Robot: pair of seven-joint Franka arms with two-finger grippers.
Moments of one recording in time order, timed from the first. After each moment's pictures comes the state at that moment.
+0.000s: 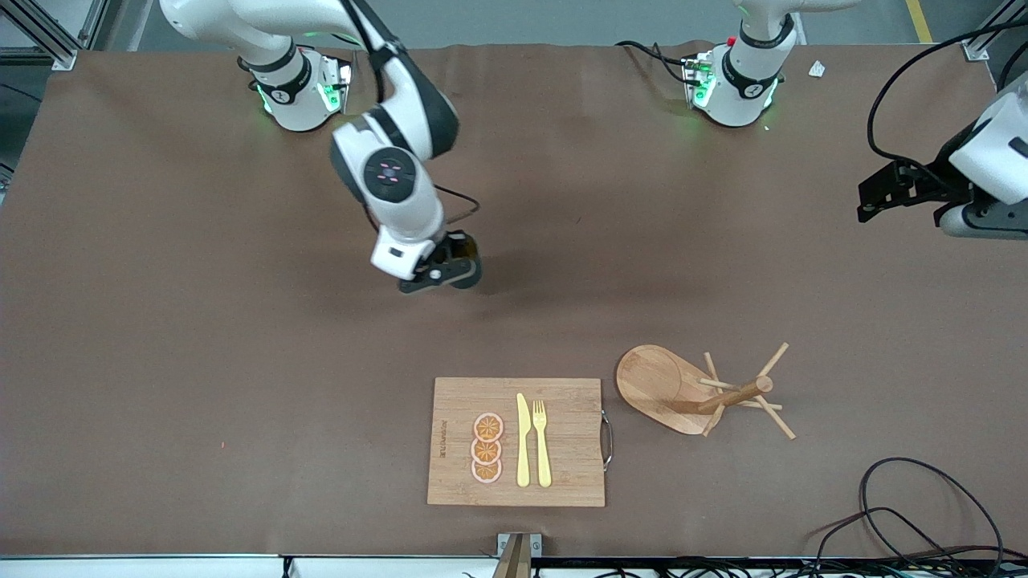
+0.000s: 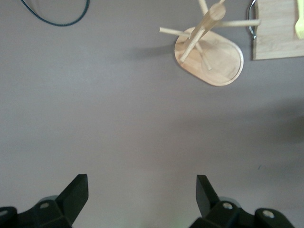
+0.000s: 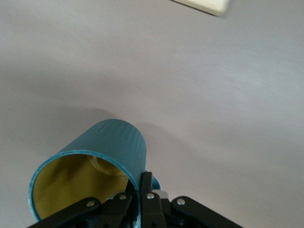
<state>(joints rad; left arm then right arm) -0.01 0.06 -0.08 -1.49 0.01 1.52 0.01 0.79 0.46 -0.12 -1.77 0.12 2.18 0.31</state>
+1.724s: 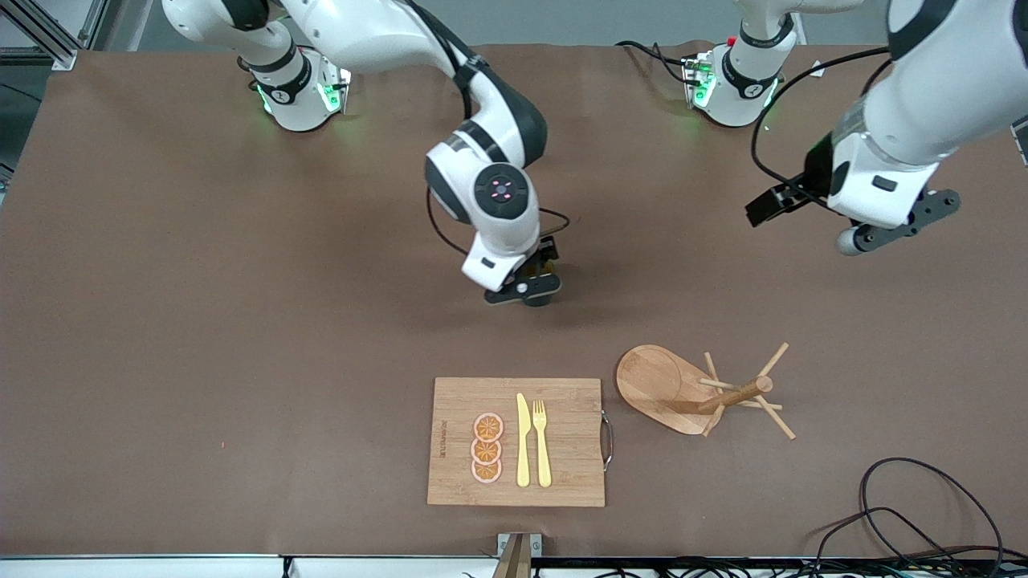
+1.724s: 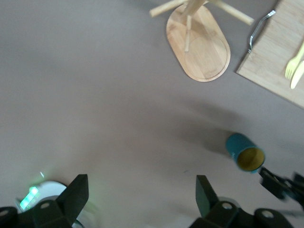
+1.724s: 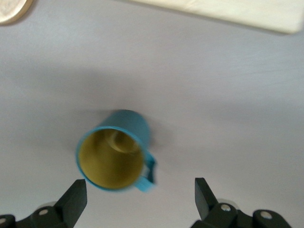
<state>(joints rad) -0.11 0.10 -0.21 -1.49 -0.07 1.47 -0.83 0.81 0.68 -0.13 -1.27 0.21 1.86 0.43</state>
